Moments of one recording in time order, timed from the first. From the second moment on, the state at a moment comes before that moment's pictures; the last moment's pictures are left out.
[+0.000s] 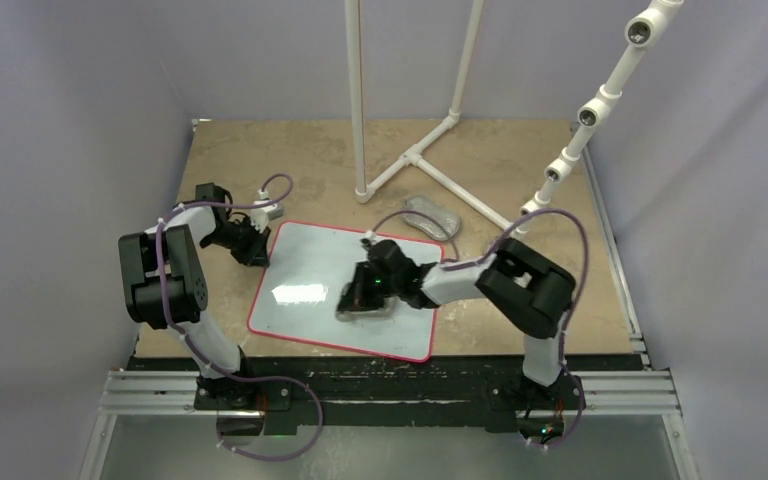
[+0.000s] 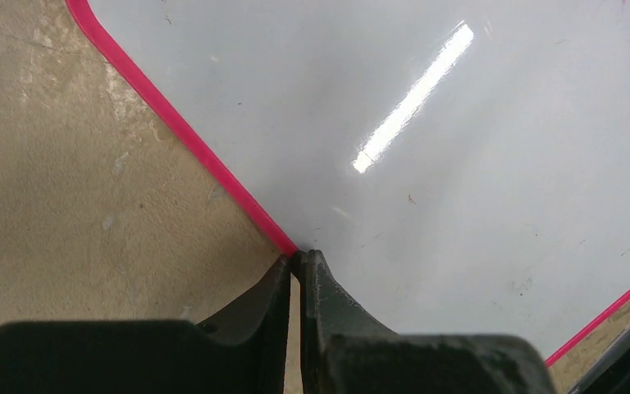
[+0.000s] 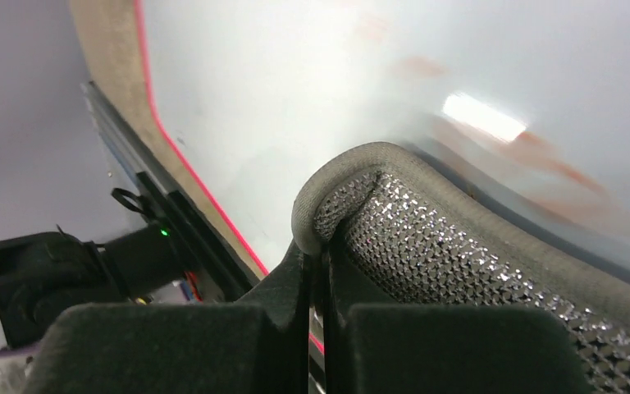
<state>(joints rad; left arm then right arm) 0.21 1.75 1.03 -0.73 0.56 0.91 0.97 1.98 1.00 0.29 -0.28 1.03</state>
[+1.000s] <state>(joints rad) 0.21 1.73 1.02 -0.75 0.54 0.93 0.93 1.73 0.81 0.15 0.15 1.06</state>
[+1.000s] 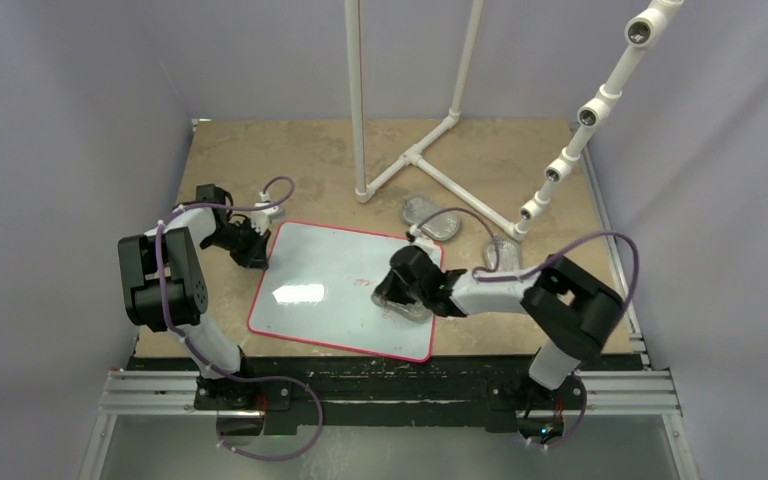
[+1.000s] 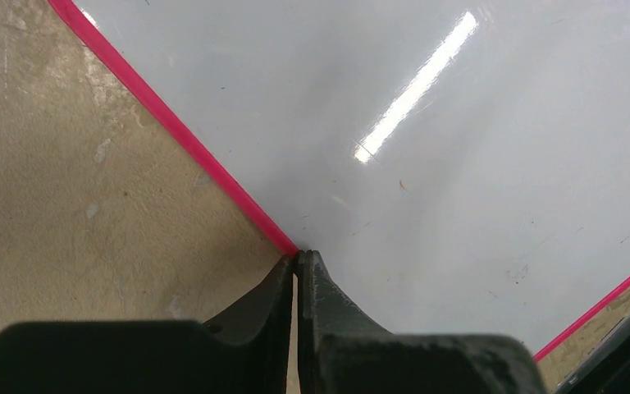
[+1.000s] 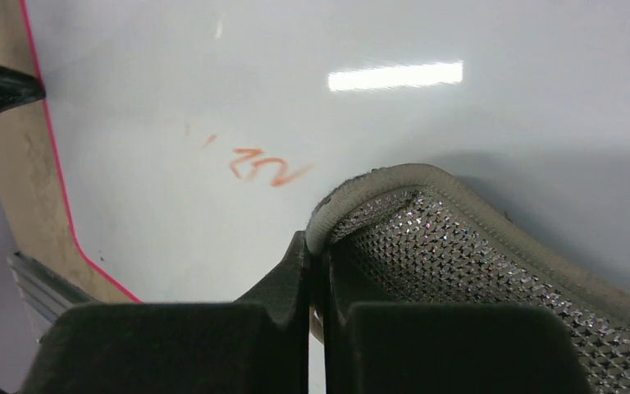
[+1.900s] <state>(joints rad) 0.21 1.71 1.00 -0.77 0.52 0.93 0.95 1.73 0.79 0.18 0.25 1.05</state>
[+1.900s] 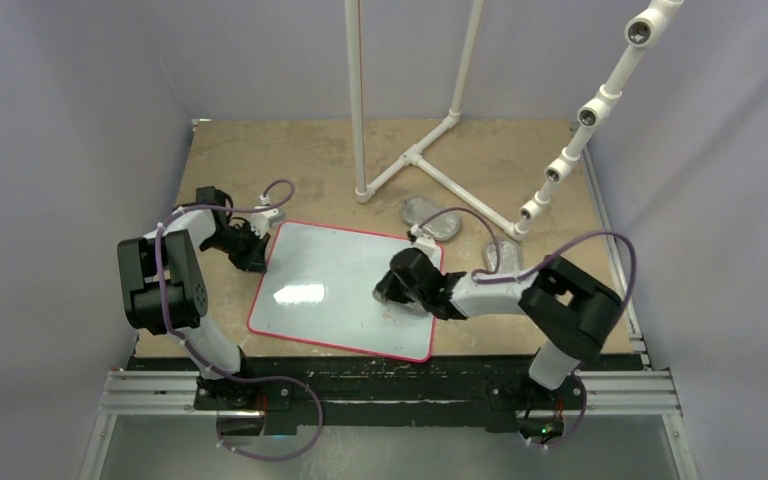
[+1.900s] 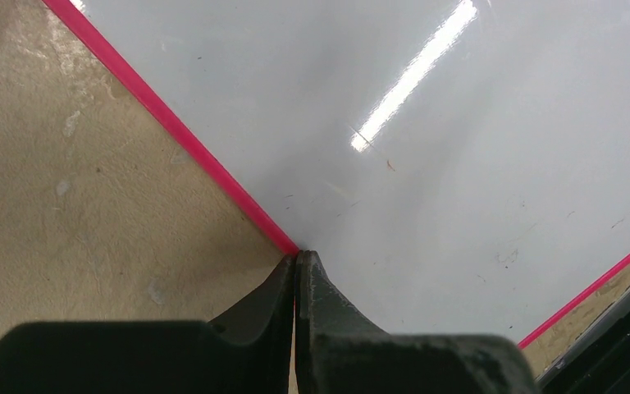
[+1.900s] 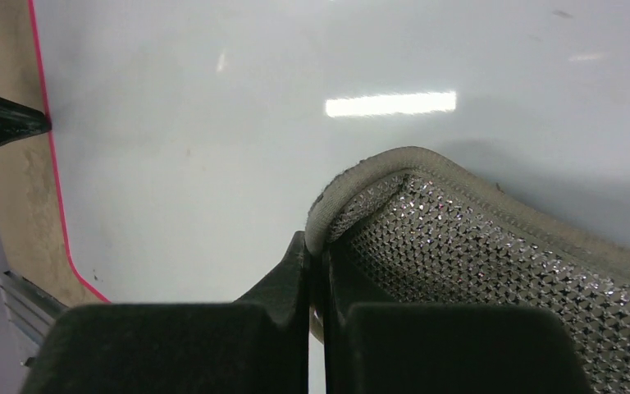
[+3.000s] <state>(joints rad) 0.21 1.71 1.00 -0.78 0.52 0.93 0.86 1.64 0.64 0.26 0.26 1.07</state>
